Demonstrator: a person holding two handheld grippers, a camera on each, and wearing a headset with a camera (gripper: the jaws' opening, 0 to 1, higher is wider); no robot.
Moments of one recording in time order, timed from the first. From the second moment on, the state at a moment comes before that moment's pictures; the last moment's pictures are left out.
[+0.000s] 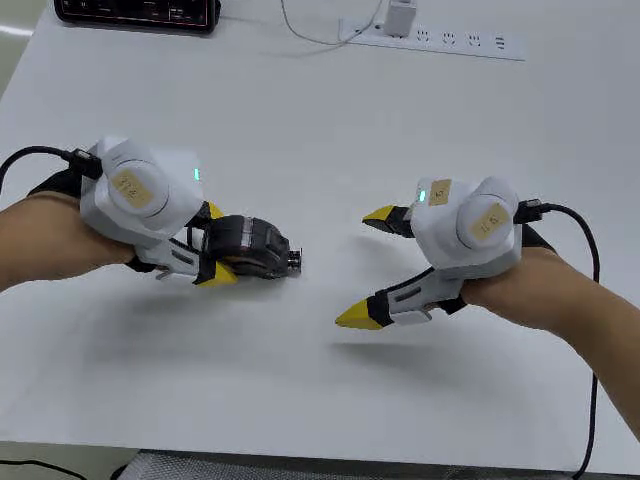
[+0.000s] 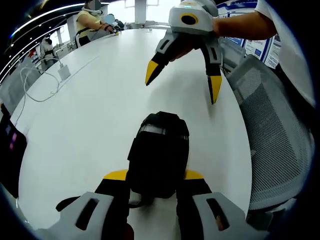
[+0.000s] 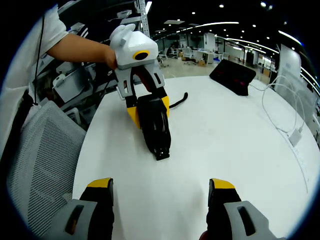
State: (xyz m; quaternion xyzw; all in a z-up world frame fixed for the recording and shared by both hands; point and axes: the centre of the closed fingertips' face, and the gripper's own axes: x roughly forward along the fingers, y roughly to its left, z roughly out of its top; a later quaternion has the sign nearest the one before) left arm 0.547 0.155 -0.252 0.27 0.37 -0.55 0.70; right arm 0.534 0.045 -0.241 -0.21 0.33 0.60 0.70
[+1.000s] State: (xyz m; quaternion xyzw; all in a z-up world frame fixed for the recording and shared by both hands) left arm 0.547 0.156 -0.255 0.29 0.37 -0.55 0.70; right arm 0.546 0.076 -0.248 -0.18 0.29 0.62 0.70
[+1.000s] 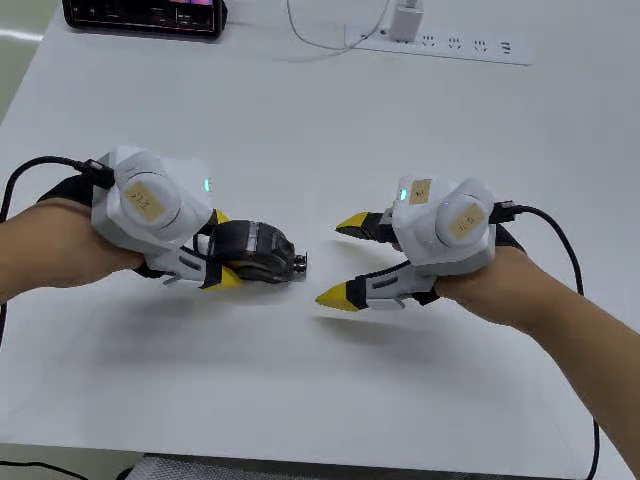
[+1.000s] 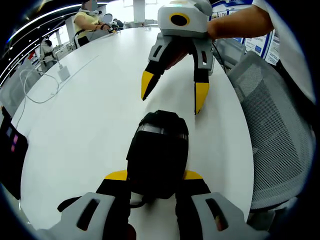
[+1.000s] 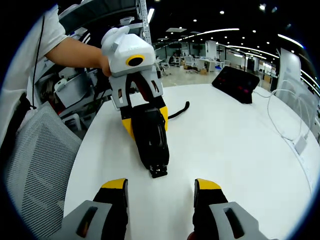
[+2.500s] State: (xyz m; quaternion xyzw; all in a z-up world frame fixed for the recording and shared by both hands) left arm 0.547 0.155 -0.255 0.30 0.37 -0.55 0.69; right arm 0.545 0.106 -0.263 -0.22 0.25 0.66 0.68
